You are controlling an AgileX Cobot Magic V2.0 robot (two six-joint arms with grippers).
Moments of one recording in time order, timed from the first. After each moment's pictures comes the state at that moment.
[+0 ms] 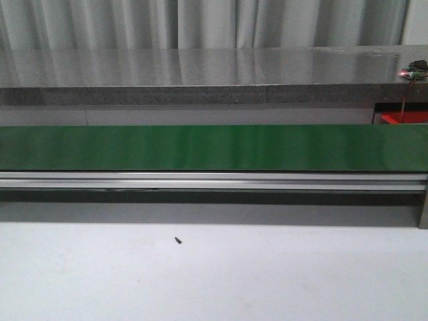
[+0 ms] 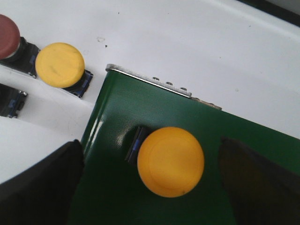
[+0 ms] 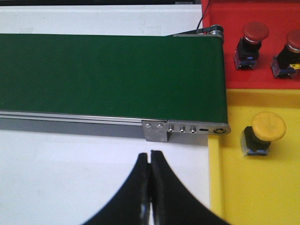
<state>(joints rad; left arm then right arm) 0.28 1.80 -1.50 -0.22 0.84 0.01 -0.06 0.64 -0.63 0.21 0.68 -0.11</state>
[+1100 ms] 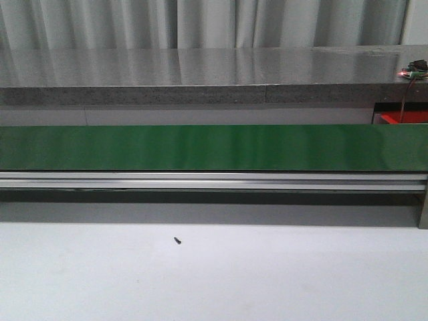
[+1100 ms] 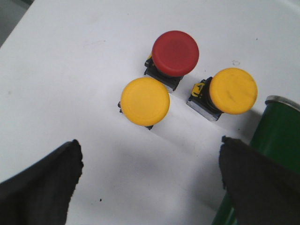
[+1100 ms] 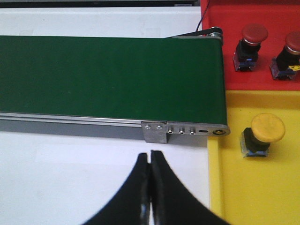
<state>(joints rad) 0.52 1.88 -1.50 -0.17 0.76 0.08 -0.06 0.64 -0.63 0.21 0.68 -0.11</state>
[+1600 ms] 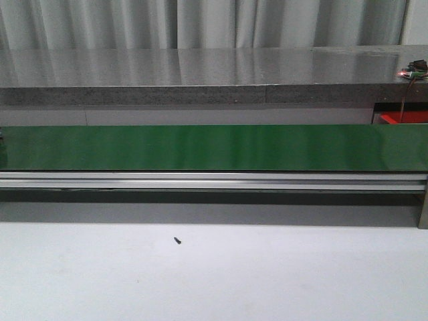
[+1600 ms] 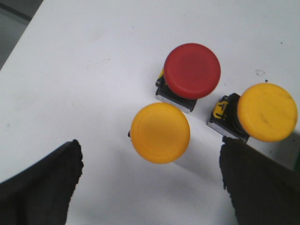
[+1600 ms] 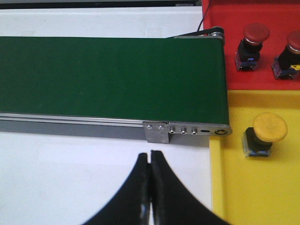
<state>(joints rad) 0.52 1.97 -1.51 -0.16 0.63 0.15 -0.06 0.64 -0.63 0.21 0.68 -0.11</state>
